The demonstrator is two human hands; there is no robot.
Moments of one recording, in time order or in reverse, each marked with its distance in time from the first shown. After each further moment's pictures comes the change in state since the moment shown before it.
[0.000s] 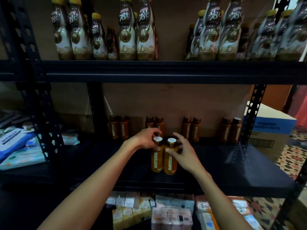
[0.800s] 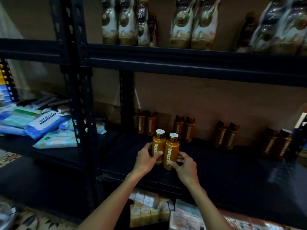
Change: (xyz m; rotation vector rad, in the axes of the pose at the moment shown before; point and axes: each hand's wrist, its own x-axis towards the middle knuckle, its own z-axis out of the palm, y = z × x) left_hand -0.019 -0.163 0.061 -0.514 0.511 -0.127; right_hand 0.022 0.016 0.138 0.080 -0.013 0.115
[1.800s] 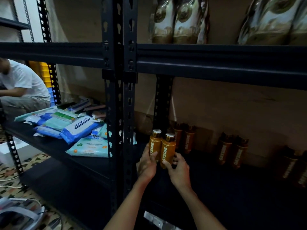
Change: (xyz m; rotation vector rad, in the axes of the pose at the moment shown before) left_hand 0.062 -0.070 -0.099 0.082 0.368 -0.128; right_hand 0.082 -0.025 0.179 0.067 -0.101 -0.165
